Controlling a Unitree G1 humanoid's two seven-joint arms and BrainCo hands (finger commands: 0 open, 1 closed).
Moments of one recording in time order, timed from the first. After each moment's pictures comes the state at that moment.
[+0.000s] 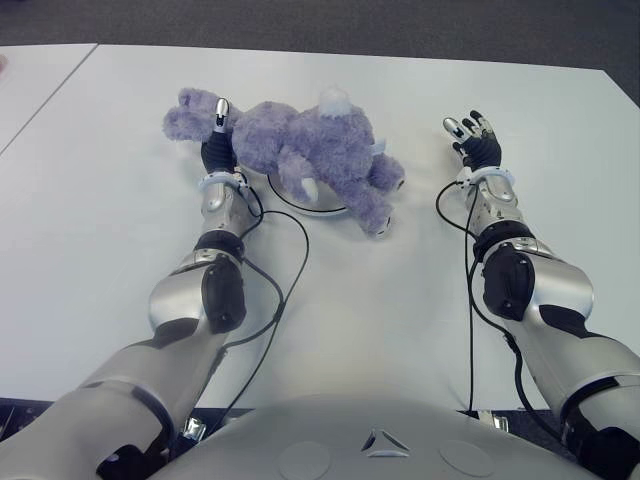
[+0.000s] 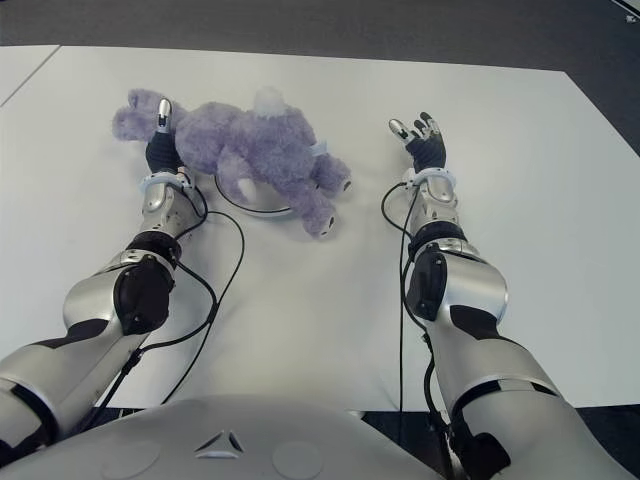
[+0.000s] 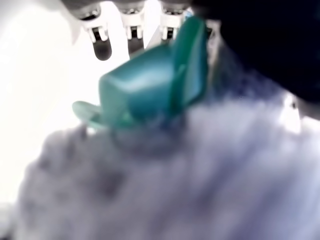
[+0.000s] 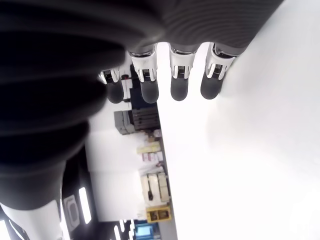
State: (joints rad) left arm -0.76 0.03 0.54 1.23 -0.18 -0.44 -0.05; right arm -0.89 -0.30 -0.37 1.34 0.07 -0.27 0.08
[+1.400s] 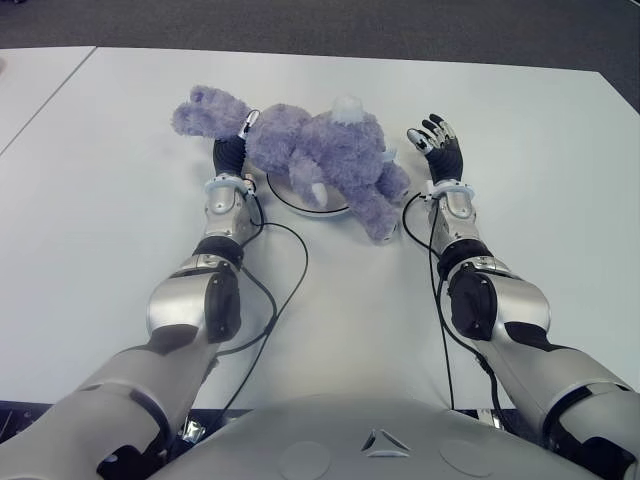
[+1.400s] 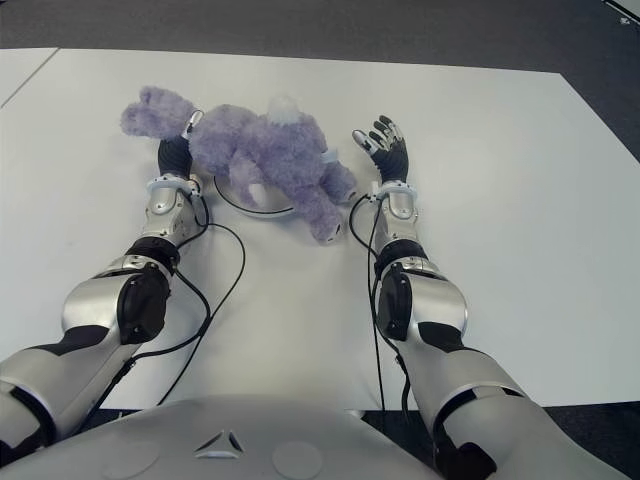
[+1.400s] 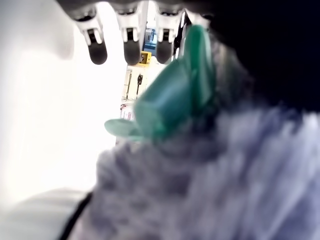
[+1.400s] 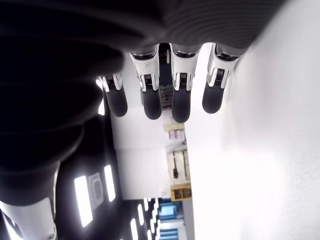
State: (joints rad) left arm -0.73 0.05 0.38 1.23 -0.04 -0.48 0.02; right arm -0.79 -0.14 -0.32 1.27 -0.01 -0.46 0.02
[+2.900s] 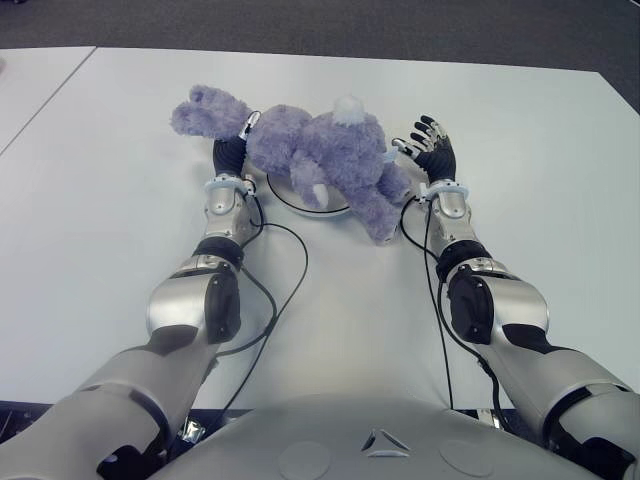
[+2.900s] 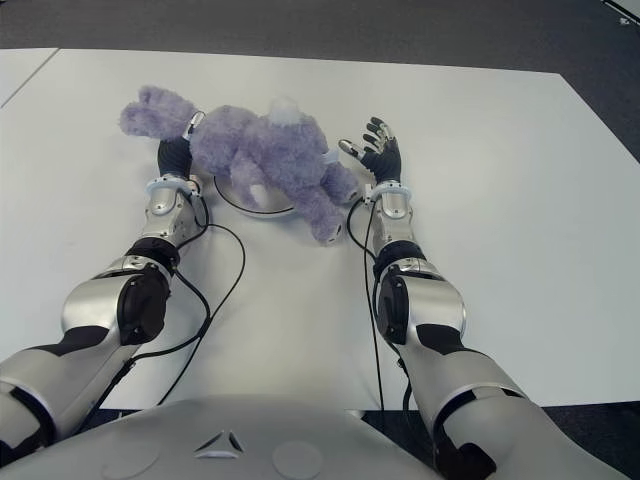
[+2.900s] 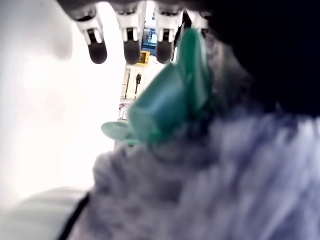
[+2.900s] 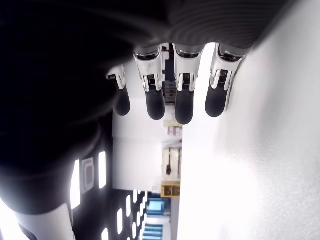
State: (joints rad) left arm -0.73 0.05 0.38 1.23 -0.04 -0.50 0.02; right arm -0.78 -0.14 -0.28 1.26 -0.08 -0.46 -0.01
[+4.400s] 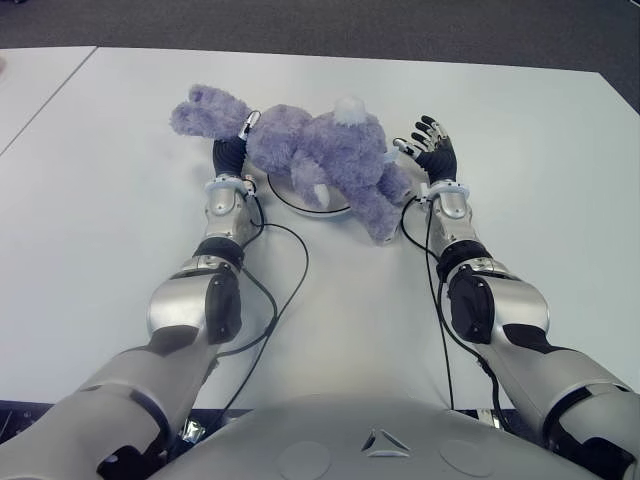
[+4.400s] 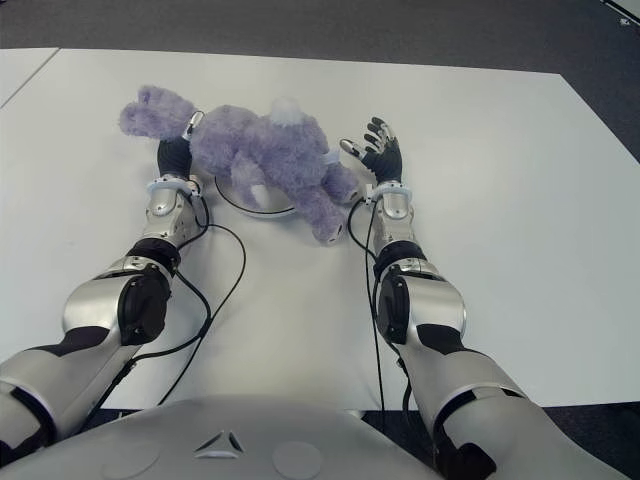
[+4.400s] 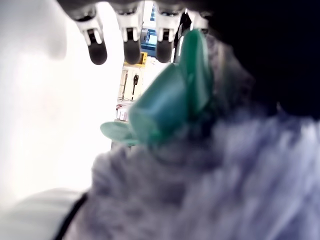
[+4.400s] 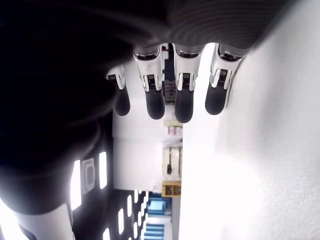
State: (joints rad) left arm -0.72 0.05 0.38 1.23 -0.04 -0.51 0.02; right arm -0.78 -0.14 -0.29 1.26 -0.07 -0.46 0.00
